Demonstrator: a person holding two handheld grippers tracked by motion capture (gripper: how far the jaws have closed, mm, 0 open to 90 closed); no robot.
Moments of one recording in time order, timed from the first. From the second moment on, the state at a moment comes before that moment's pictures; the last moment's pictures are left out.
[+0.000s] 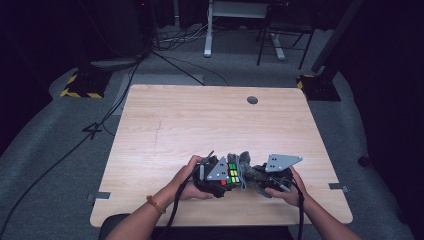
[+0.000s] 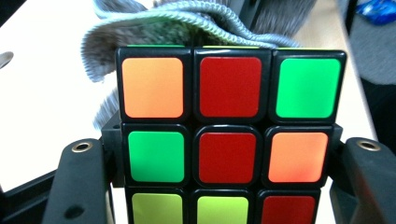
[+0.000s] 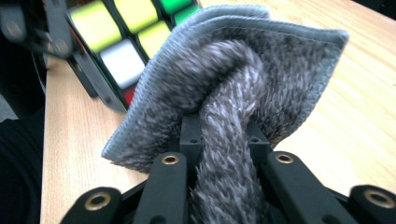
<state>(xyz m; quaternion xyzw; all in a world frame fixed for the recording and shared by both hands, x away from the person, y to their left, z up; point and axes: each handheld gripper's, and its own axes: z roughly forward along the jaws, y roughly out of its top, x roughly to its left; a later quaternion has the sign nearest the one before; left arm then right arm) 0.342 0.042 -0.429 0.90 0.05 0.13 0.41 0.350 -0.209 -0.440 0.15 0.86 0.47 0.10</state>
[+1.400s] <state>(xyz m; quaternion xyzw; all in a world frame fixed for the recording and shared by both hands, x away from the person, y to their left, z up) 0.342 0.040 -0.430 0.90 0.04 0.12 0.42 0.344 -0.199 -0.447 0.13 0.87 0.46 0.10</state>
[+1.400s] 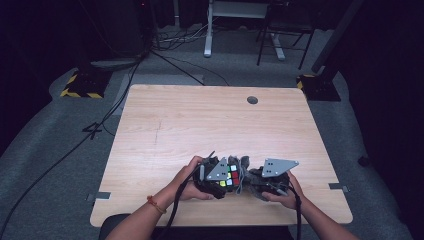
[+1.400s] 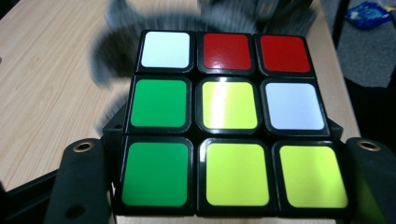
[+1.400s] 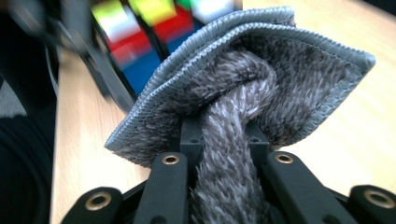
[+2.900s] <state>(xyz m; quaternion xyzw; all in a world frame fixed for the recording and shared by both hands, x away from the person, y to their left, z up) 0.338 0.034 -0.435 0.91 0.03 0.12 0.40 0.341 -0.202 -0.433 0.12 0.86 0.48 0.12</state>
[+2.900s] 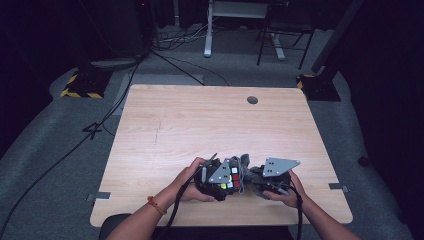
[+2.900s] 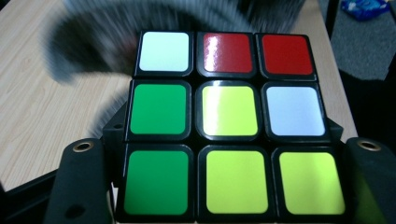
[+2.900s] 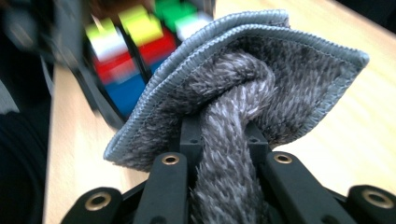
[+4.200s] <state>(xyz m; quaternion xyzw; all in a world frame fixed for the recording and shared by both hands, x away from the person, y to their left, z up) 0.337 0.035 -0.431 0.90 0.03 0.12 0.41 0.336 -0.194 -0.421 0.12 0.85 0.49 0.15</state>
